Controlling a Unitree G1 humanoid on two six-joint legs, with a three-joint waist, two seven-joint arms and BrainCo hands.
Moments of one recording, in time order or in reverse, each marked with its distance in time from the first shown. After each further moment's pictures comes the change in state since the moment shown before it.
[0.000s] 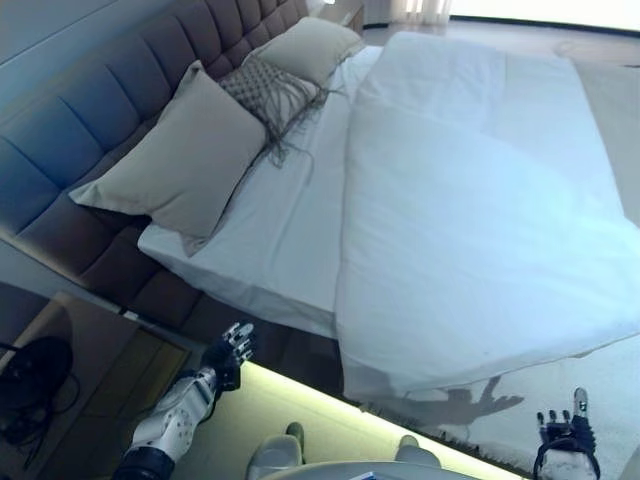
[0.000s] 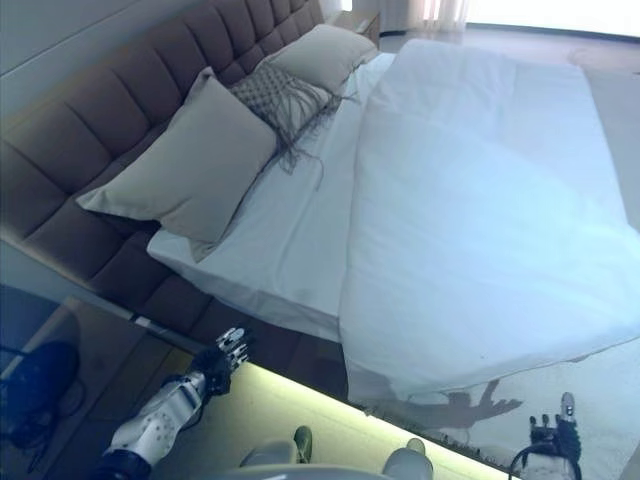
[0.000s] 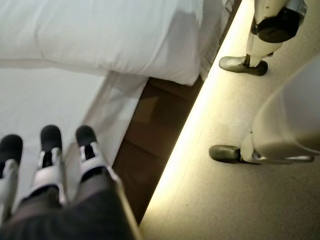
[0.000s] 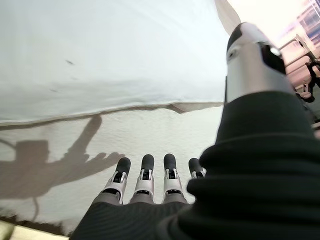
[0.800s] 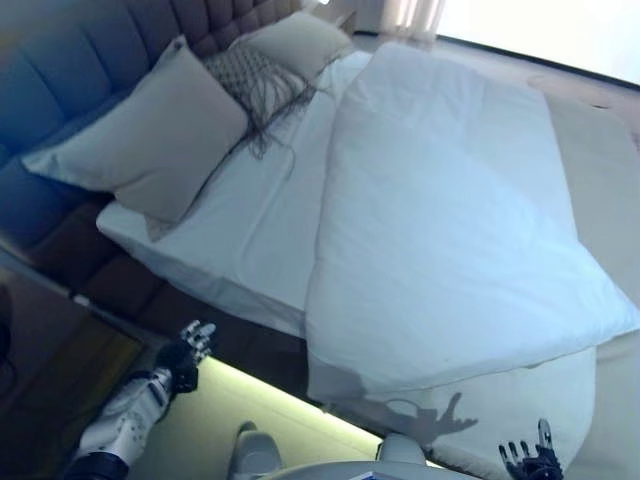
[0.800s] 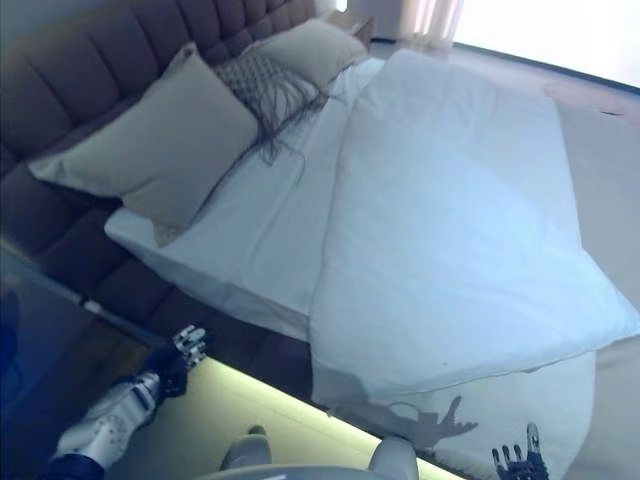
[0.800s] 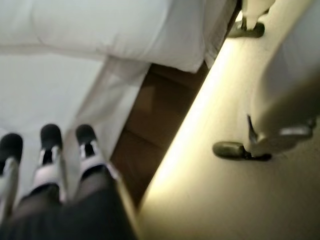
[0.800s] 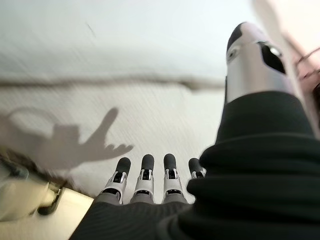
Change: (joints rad) left arm 0.001 0.159 0.091 0.021 0.000 0.017 -0.059; right arm -0.032 -0.076 -0.007 0.227 0.042 0.222 0.096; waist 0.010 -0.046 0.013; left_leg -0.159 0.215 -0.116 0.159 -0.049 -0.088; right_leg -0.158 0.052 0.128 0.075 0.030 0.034
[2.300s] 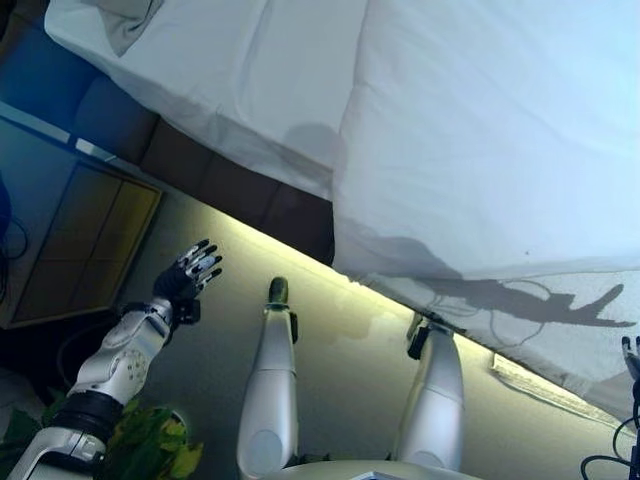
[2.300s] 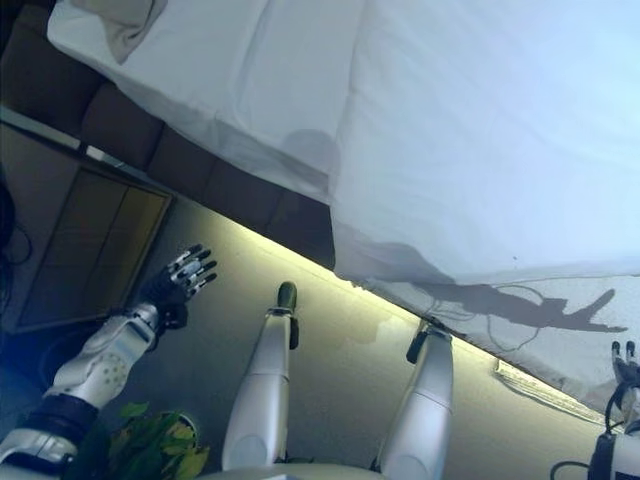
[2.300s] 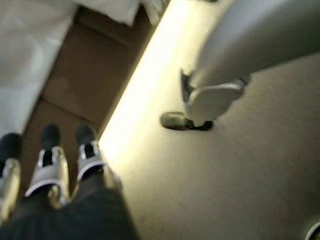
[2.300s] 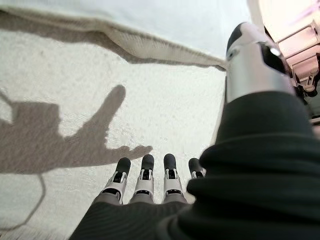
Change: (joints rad) left arm -0.214 0.159 -0.113 -0.084 -0.162 -0.141 0.051; right arm -0.331 -0.428 -0.074 0.077 0.265 0.081 -0.023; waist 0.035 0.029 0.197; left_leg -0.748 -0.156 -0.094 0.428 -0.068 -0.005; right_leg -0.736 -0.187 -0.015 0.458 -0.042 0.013
